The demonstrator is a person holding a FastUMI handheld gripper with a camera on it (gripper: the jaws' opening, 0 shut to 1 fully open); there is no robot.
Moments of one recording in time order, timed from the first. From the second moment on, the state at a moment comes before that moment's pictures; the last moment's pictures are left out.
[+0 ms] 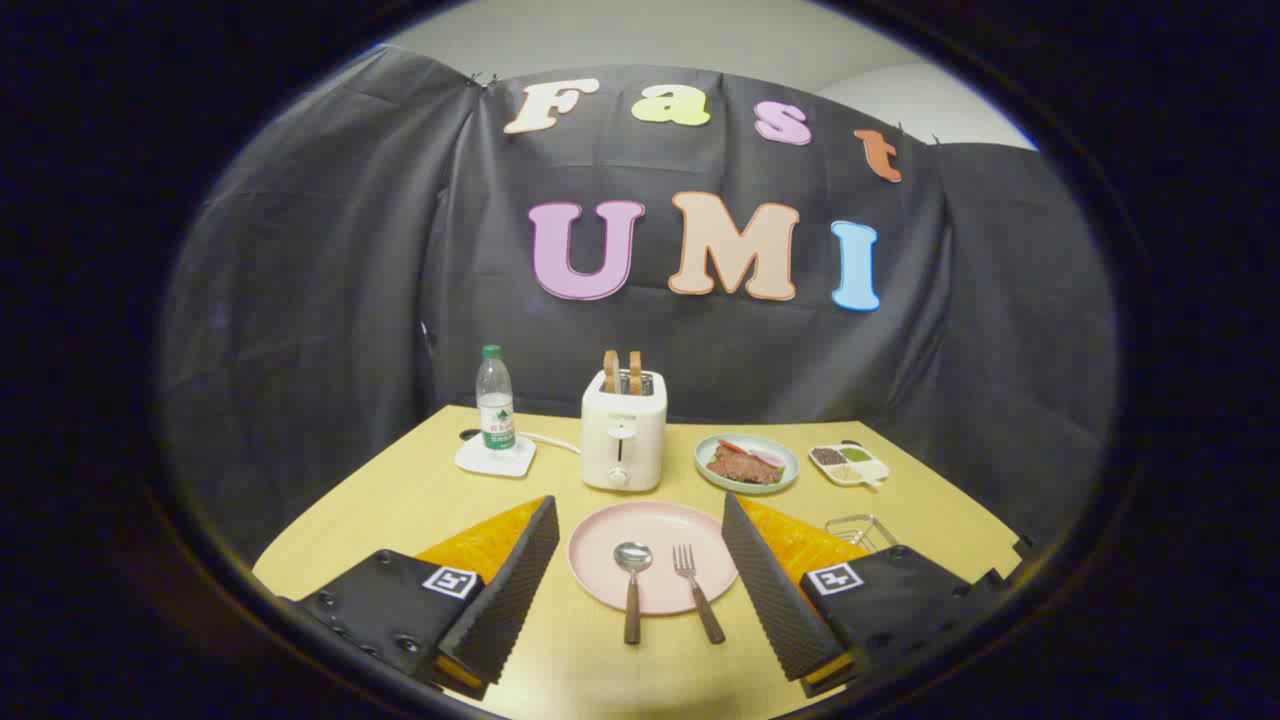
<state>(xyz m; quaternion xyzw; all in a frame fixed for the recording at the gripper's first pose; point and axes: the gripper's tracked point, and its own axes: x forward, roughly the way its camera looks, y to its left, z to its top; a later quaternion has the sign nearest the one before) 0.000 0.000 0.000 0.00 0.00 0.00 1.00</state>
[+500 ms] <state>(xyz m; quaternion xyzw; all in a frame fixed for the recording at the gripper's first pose) 0.007 -0.023 -0.021 -0.02 0.02 0.02 1.00</state>
